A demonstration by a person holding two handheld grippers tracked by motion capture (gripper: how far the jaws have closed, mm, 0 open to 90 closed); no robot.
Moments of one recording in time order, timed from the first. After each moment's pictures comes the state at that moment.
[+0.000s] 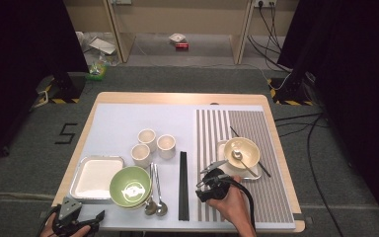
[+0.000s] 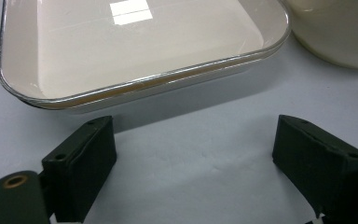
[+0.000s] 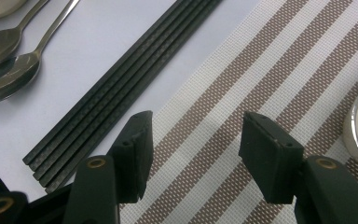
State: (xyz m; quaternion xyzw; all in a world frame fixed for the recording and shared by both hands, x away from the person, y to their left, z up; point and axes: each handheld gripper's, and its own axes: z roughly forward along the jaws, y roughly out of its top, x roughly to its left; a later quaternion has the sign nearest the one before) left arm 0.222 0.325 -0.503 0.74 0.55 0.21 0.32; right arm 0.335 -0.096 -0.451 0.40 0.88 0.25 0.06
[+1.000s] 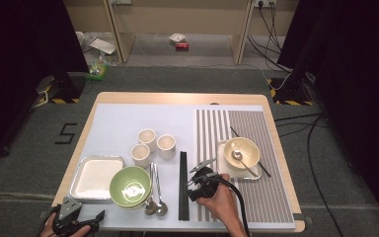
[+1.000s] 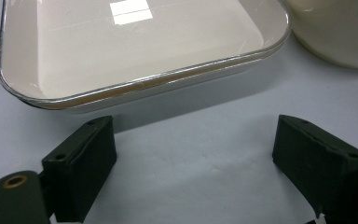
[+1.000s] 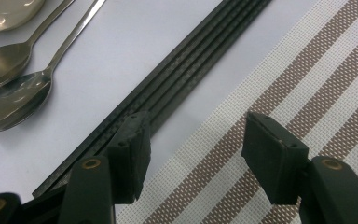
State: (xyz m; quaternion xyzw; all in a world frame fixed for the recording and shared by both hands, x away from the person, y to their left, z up) left arm 0.222 0.325 -0.503 0.74 0.55 0.21 0.32; right arm 0.341 -0.068 -0.457 0.39 0.89 0.24 0.06
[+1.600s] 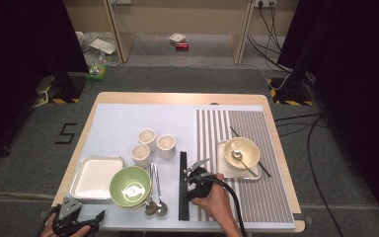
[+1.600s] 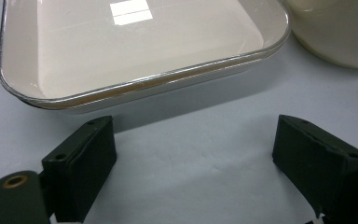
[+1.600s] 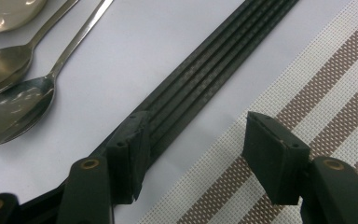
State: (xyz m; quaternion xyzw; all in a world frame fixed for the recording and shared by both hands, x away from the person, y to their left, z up) left arm 0.222 0.325 -0.503 0.74 0.55 0.22 0.32; right arm 0.344 -0.054 -0.463 0.38 0.89 0.23 0.05
